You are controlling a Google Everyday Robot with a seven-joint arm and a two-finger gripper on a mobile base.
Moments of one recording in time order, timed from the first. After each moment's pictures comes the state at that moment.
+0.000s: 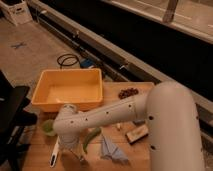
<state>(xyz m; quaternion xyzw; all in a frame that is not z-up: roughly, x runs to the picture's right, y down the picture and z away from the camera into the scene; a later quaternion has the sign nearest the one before) -0.179 0.321 0.734 -0.29 -0.33 -0.58 0.69</state>
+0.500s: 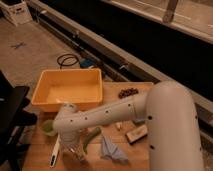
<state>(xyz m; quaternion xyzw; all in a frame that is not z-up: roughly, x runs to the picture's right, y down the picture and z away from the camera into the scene) -0.178 0.324 0.737 -0.31 -0.33 -0.58 0.68</state>
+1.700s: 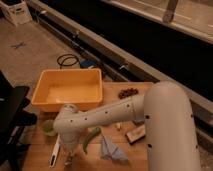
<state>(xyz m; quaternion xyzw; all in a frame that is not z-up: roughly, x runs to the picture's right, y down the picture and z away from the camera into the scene) -0.182 0.331 0.745 -0.30 -0.34 -0.57 0.69</state>
